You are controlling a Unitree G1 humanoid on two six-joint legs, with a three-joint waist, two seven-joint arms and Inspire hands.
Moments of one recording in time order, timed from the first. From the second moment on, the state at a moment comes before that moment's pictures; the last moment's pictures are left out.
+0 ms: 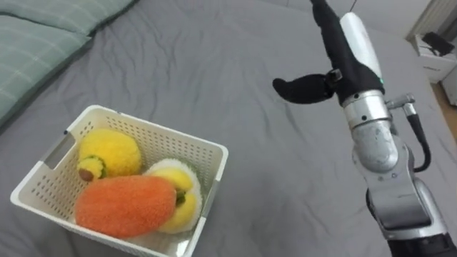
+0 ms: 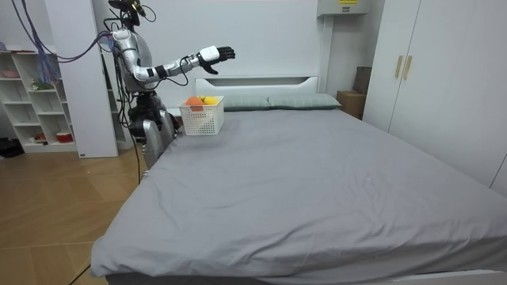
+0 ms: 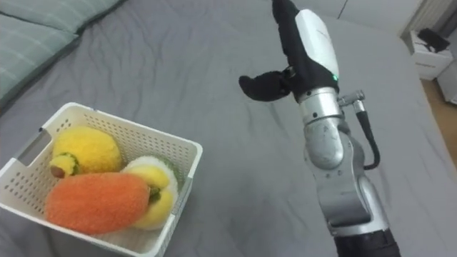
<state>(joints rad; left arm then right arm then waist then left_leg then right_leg) 0.16 0.19 0.19 1.08 0.23 0.05 0.28 -0.22 -0.31 0.05 -0.10 -0.29 0.02 -0.13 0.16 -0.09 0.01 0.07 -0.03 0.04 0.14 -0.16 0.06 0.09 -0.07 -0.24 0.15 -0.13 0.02</state>
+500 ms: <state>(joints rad) 0.24 0.17 0.21 1.04 0.23 0.04 0.29 -0.01 -0.31 -0.19 -0.04 -0.15 0.00 -0.32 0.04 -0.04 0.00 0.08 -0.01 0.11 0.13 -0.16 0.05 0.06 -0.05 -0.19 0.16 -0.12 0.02</state>
